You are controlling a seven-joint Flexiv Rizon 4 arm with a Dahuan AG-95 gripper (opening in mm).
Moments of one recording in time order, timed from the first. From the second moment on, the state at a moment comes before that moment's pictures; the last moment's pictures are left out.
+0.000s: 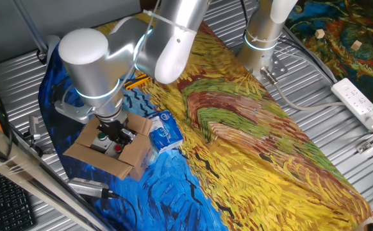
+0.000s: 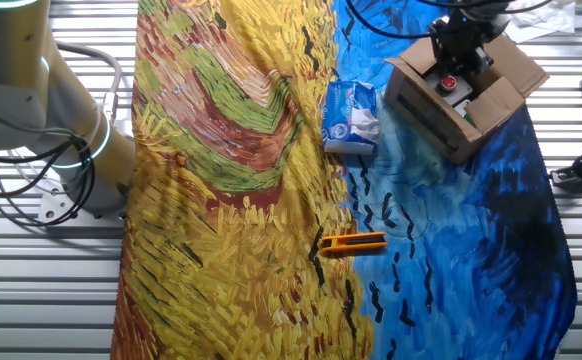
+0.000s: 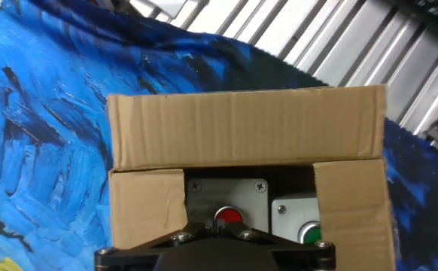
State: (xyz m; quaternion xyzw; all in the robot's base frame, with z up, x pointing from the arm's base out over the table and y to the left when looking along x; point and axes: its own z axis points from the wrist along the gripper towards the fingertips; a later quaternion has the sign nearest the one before) arm 0.634 0.147 0.122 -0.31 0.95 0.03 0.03
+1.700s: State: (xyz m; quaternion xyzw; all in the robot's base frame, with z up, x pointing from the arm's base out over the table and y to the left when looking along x) arm 0.623 0.157 0.145 -0.29 0.96 0.05 0.03
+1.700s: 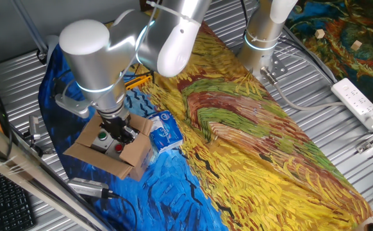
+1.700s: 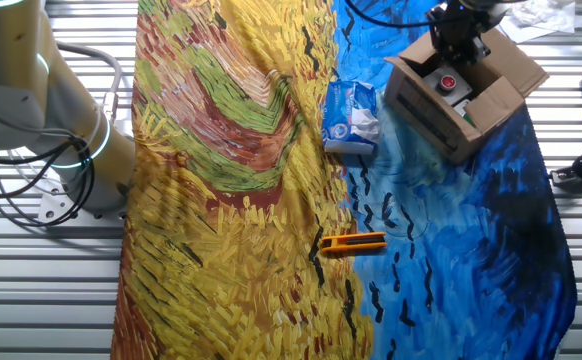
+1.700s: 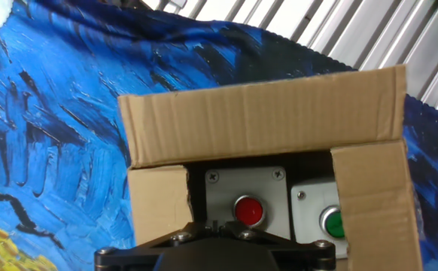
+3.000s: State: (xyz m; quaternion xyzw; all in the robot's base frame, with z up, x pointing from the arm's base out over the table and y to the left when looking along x) arm 0.618 0.157 0.159 -0.28 0.96 0.04 0.03
